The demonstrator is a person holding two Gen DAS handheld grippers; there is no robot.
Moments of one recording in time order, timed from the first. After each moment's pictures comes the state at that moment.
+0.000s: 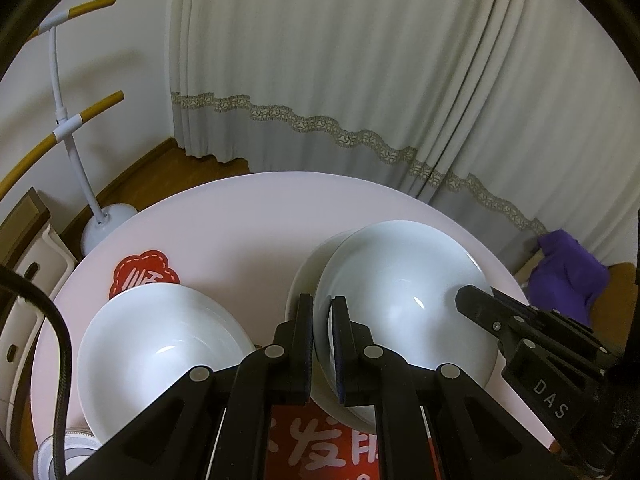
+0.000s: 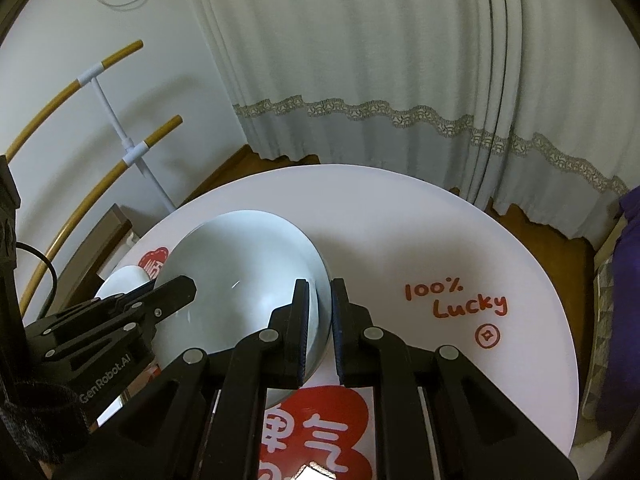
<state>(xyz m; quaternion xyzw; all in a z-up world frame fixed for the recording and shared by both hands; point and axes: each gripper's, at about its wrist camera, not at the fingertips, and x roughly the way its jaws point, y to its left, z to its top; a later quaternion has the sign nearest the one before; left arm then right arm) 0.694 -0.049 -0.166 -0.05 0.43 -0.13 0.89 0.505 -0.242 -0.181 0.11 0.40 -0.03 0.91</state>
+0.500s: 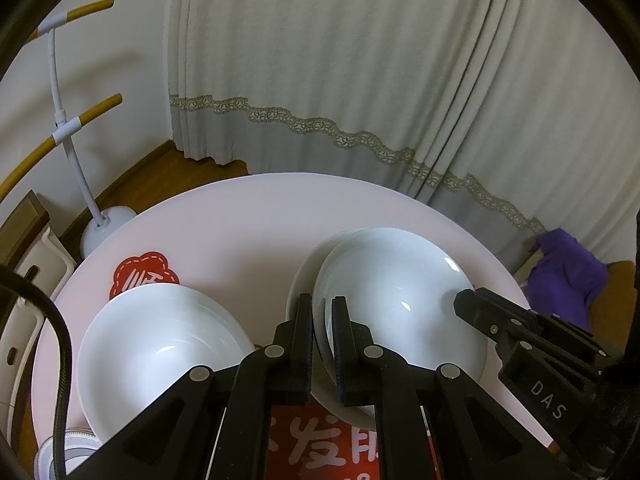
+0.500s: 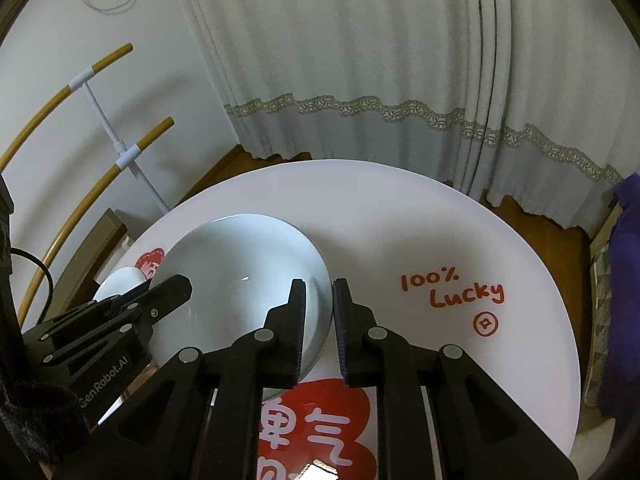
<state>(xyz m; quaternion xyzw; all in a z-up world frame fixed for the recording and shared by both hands) 0.694 -0.047 -0.169 -0.04 0.43 -0.14 0.89 0.501 -0.244 -0.182 0.13 0.40 -0.04 0.90</state>
